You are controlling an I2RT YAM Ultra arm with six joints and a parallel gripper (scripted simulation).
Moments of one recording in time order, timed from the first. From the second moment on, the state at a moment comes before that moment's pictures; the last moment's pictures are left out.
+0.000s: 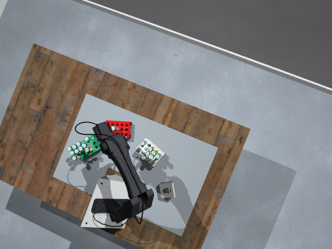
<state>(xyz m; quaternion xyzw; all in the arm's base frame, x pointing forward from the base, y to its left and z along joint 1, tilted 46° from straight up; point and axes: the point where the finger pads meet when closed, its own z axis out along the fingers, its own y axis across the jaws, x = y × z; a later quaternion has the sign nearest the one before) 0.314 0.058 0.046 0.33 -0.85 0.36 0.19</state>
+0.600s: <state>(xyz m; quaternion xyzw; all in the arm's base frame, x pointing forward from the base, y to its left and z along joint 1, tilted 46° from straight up) 0.304 0.108 -0.008 0.44 -0.81 0.33 0.23</state>
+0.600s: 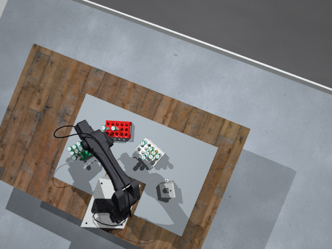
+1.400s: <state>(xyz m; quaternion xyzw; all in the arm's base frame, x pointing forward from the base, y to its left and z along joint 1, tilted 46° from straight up) 0.380 0.111 -0.021 0.44 -0.81 0.32 0.21</state>
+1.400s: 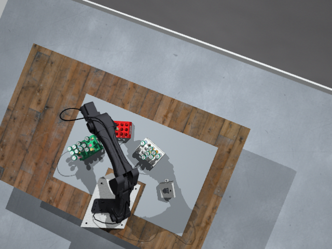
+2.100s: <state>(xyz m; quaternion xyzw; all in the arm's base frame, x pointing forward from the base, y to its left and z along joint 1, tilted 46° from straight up) 0.369 0.099 -0.031 0.44 -0.80 0.32 0.24</state>
